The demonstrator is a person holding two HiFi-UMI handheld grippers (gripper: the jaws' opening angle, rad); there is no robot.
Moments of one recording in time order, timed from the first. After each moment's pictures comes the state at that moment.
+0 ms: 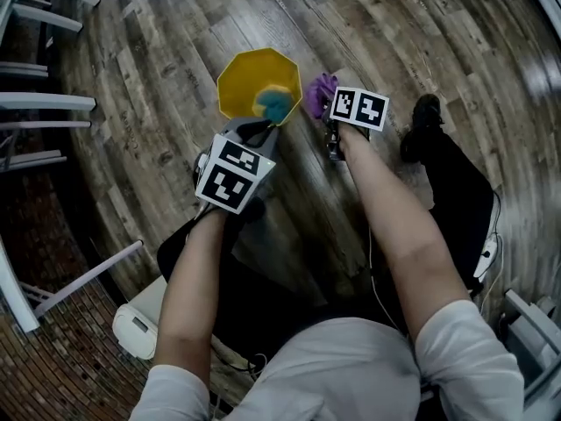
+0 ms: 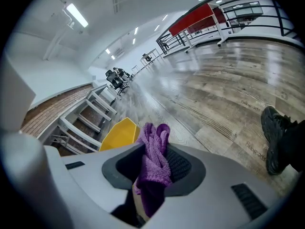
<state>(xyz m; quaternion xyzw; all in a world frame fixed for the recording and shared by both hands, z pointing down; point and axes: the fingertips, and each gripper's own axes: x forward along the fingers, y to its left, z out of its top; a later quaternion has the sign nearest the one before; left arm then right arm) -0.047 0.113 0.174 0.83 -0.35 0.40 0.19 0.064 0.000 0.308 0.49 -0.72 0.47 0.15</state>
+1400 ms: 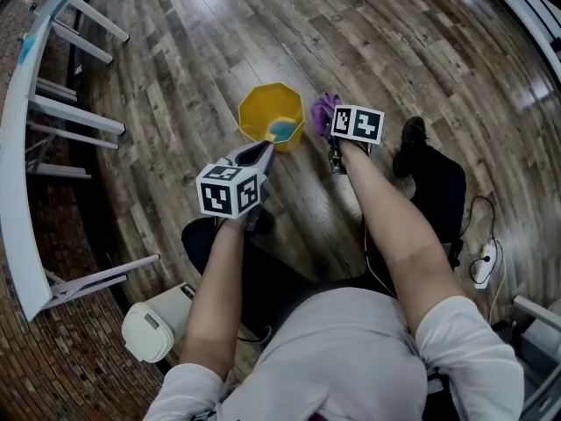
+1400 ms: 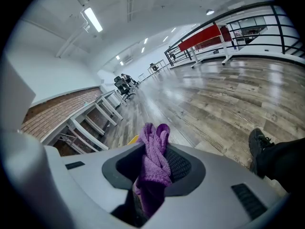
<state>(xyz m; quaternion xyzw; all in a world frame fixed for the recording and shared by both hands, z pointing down) -0.061 0.157 0.081 0.82 -0.46 0.19 0.29 0.079 0.031 0.181 0.50 -0.75 0.41 0.14</state>
